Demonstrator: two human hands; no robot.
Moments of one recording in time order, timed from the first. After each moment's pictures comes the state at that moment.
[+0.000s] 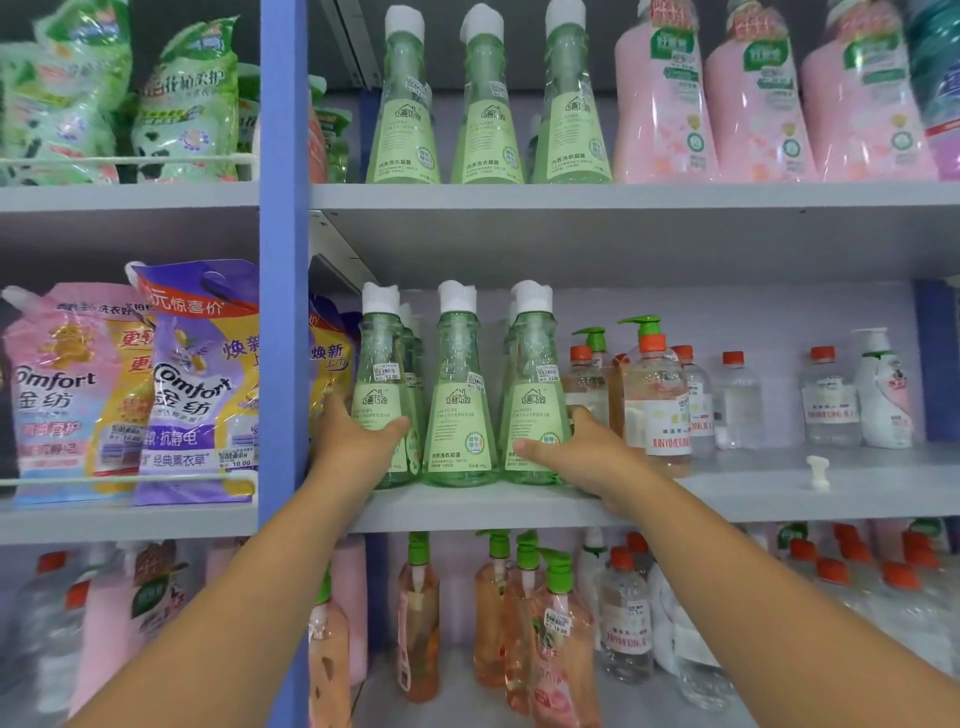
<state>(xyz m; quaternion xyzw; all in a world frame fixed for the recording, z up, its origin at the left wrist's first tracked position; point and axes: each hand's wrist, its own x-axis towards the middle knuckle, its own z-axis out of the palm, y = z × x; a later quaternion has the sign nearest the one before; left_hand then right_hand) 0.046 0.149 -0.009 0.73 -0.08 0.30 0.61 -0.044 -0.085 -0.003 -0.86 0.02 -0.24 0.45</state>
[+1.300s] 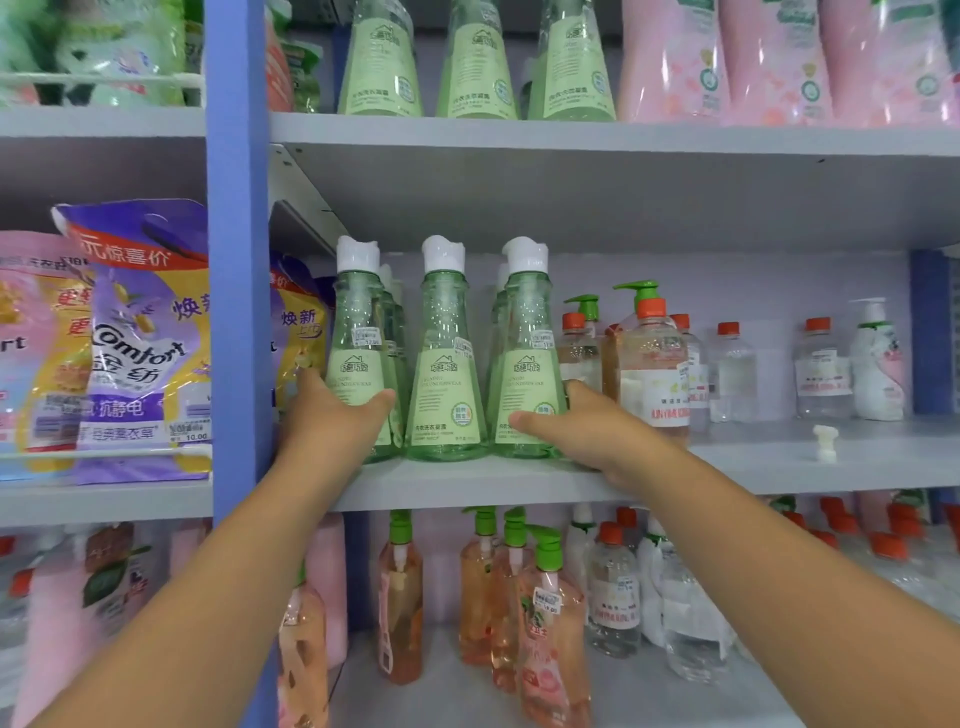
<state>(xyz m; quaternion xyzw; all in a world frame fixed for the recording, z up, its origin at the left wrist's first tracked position) 0.048 0.148 -0.015 0.77 -0.06 0.30 0.56 -0.045 -0.085 -0.004 -0.87 0.02 -0.23 0.43</state>
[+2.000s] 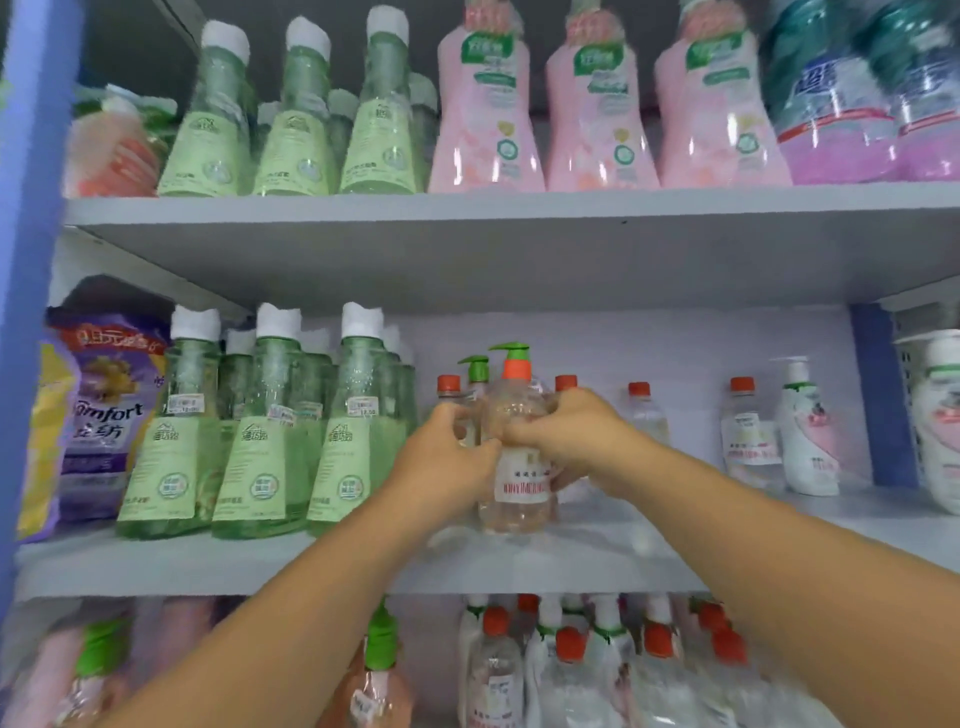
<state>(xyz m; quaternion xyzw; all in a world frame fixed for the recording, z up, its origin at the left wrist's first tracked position) -0.046 -0.117 0.019 0.81 -0.20 0.22 0.50 -0.059 -0.269 0.046 -0.85 -0.02 -0.25 0.46</state>
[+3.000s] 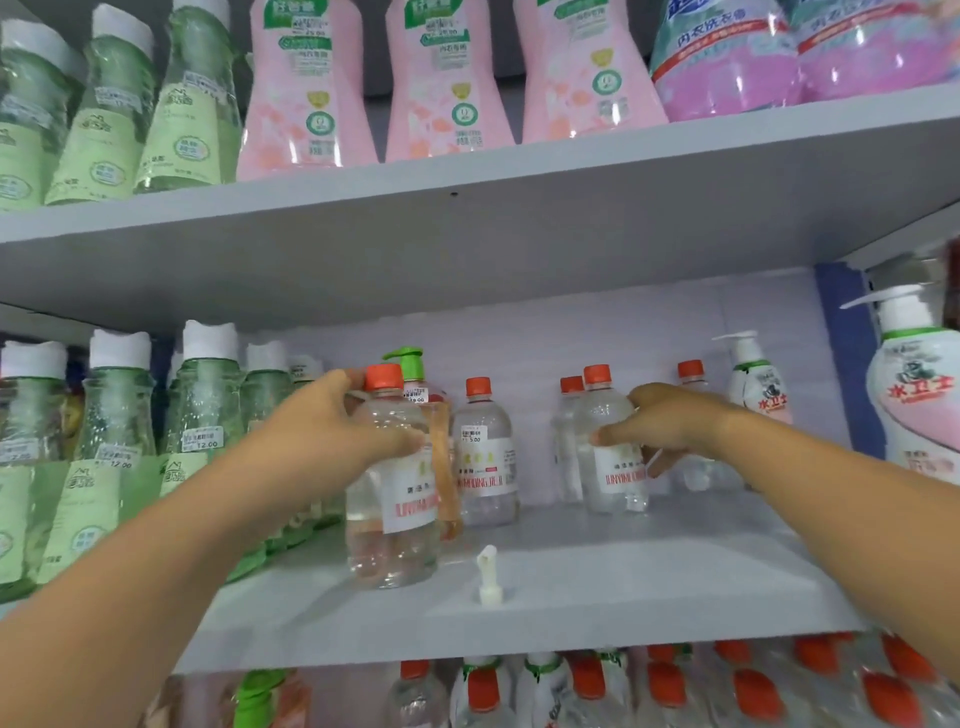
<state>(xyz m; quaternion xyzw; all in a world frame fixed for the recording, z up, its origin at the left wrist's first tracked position) -0.064 -0.168 0.058 0.84 -0.20 0.26 0.43 -0.016 -0.501 0.059 -0.92 0.03 -0.18 0.34</state>
